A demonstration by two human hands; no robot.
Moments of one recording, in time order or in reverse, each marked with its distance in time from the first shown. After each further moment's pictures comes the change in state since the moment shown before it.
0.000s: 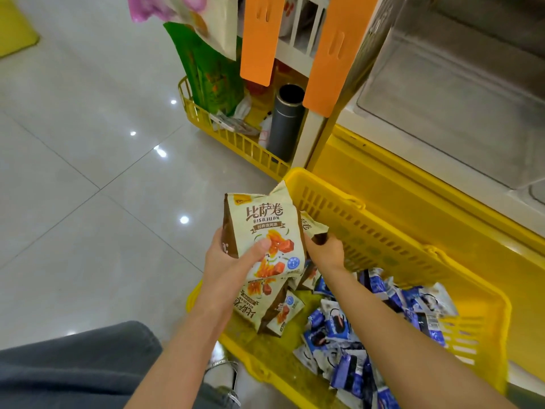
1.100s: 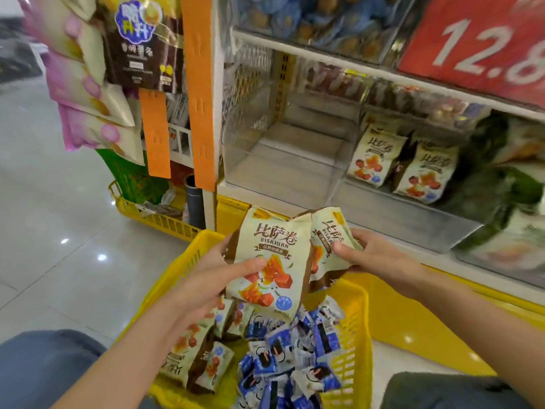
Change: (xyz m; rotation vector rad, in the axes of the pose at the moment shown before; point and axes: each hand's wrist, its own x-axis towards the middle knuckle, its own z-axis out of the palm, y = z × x) left_hand -0.097 0.073 0.107 0.130 -0.670 0.155; right_hand -0.153 -0.030 -0.313 0.190 -0.227 -0.353
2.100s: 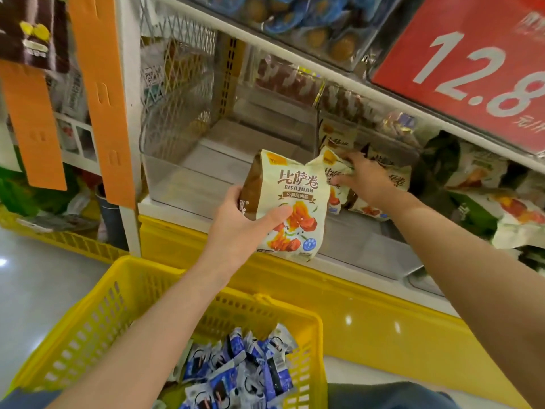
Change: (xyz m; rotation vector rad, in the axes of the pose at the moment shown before) left_hand 0.130 0.050 0.088 0.127 0.158 0.299; right_hand 0.153 -0.037 -0.157 -0.913 0.524 -0.149
